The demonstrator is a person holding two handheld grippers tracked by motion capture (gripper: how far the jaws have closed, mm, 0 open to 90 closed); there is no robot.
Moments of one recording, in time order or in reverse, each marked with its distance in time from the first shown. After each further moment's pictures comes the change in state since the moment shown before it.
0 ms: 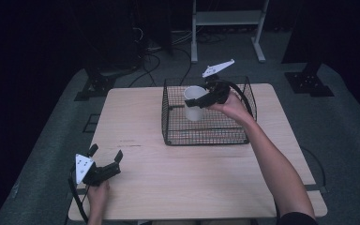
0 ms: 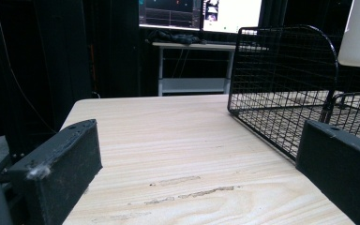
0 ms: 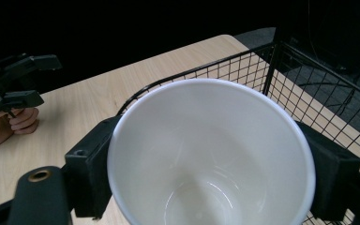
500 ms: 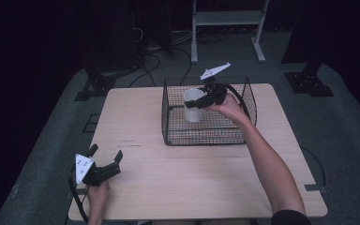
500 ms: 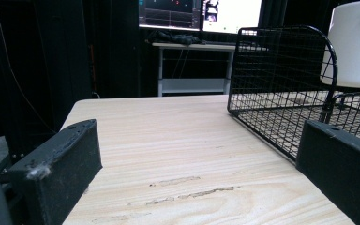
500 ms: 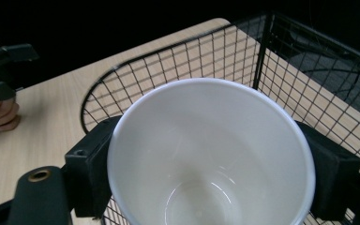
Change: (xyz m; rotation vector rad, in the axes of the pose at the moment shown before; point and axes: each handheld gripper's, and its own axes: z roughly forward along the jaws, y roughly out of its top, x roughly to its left) left arm 0.000 0.000 0.000 -0.002 -0.002 0.003; right arm -0.021 -0.014 0.022 0.032 -0.001 0.035
